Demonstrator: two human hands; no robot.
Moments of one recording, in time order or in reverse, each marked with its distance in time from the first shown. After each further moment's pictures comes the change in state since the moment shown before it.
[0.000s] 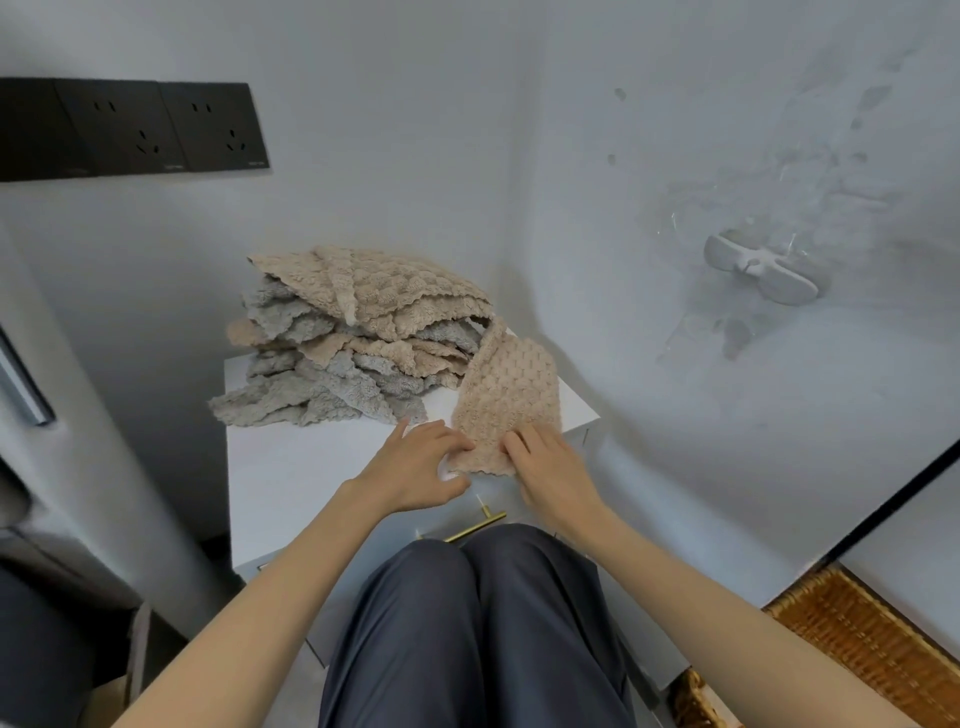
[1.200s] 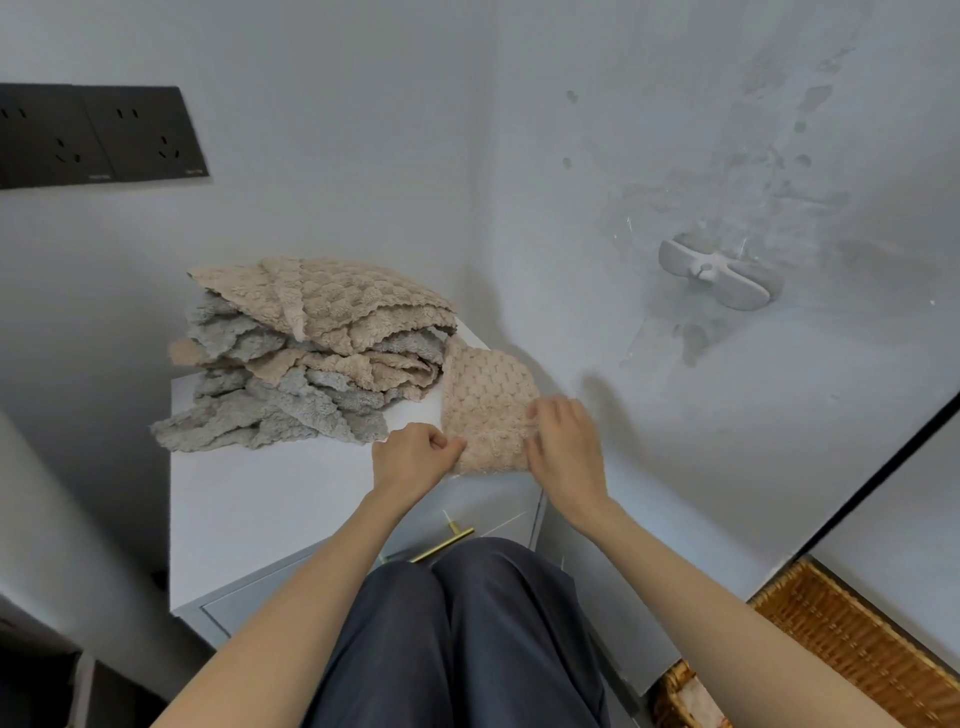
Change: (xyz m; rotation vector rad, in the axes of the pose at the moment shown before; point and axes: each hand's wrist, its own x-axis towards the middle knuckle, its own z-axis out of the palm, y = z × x) left_hand 0.053 0.036 0.017 -0.331 0.234 -0.441; right_hand 0.004 0.045 -0.016 0.141 0.161 0.386
